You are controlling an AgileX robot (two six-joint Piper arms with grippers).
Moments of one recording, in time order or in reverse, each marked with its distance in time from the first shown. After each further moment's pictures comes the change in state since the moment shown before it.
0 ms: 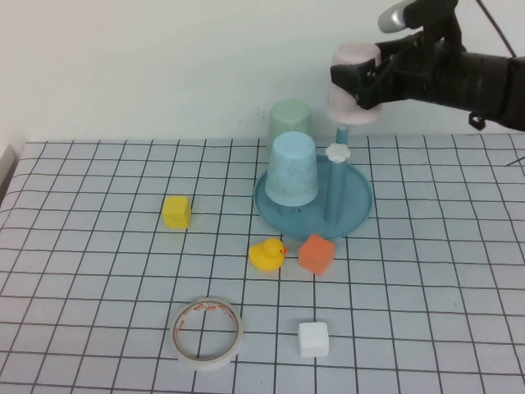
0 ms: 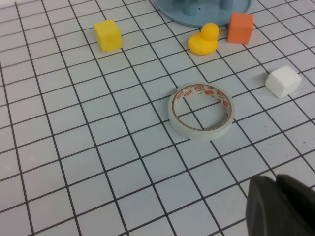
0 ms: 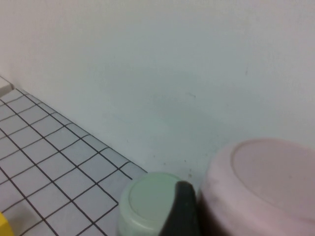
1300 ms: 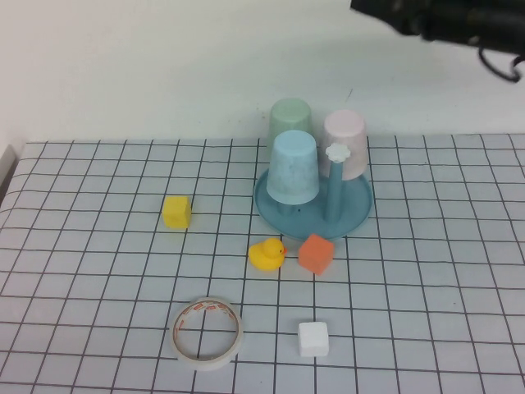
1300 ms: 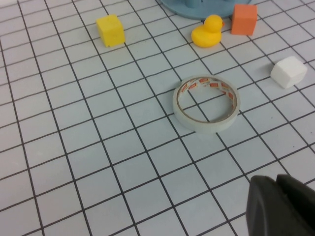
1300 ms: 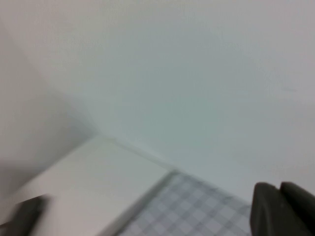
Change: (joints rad) right arm -0.092 -0.052 -0.128 -0.071 0.375 0.561; left arm 0.000 0.000 0.000 0.006 0.020 0.023
